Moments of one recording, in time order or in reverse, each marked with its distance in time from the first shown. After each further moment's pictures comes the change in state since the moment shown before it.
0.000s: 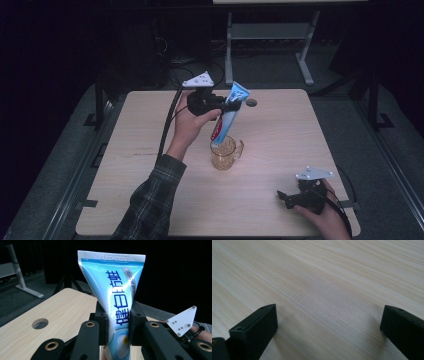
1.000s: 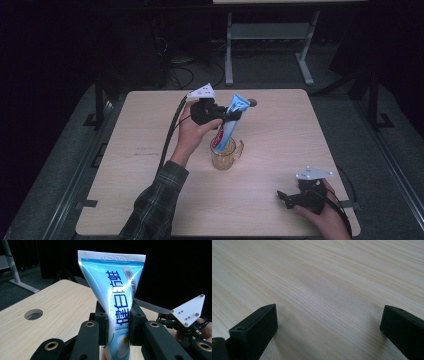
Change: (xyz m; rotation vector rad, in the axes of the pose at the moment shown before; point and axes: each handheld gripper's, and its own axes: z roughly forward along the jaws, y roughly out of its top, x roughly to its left) left arm 0.009 -0.037 0.015 0.018 -0.021 -0.022; right arm 0.000 0.000 0.000 0.000 0.000 0.001
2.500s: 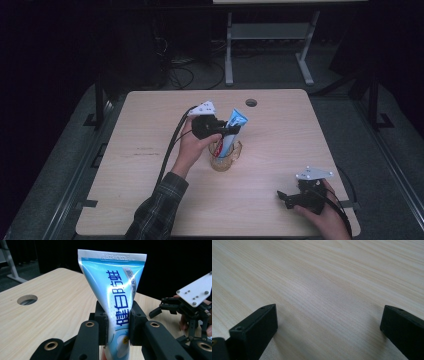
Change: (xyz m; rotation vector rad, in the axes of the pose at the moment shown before) left arm -0.004 -0.042 0.008 0.022 -0.002 0.014; right arm 0.000 0.000 0.000 -0.001 0.001 0.000
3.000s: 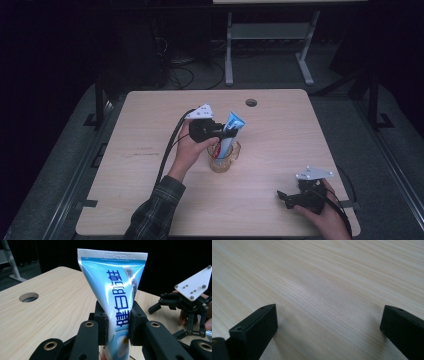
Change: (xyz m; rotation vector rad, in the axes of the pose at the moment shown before) left arm -0.005 -0.007 -0.008 0.011 0.013 0.015; right arm 0.000 0.000 0.000 0.000 0.000 -0.001
